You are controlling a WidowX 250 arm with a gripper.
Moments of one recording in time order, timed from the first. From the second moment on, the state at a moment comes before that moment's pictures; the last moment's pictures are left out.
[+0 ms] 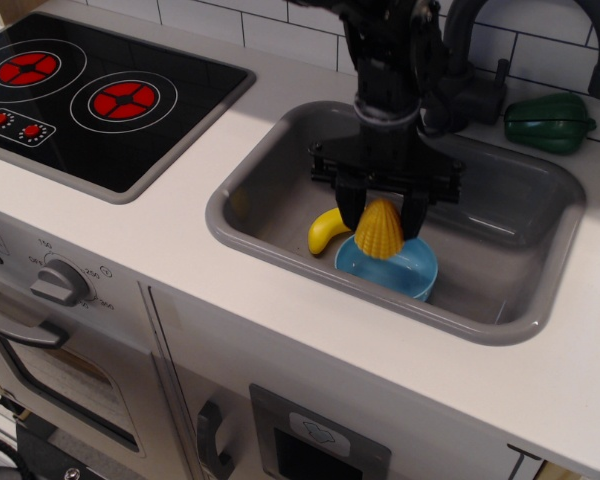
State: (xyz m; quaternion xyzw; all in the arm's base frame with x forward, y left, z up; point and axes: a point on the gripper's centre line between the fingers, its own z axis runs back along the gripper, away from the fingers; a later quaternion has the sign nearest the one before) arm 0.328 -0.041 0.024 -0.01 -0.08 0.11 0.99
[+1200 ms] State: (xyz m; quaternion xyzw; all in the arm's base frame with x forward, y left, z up) arm 0.320 -0.045 0.021 -0.01 -0.06 0.12 0.99
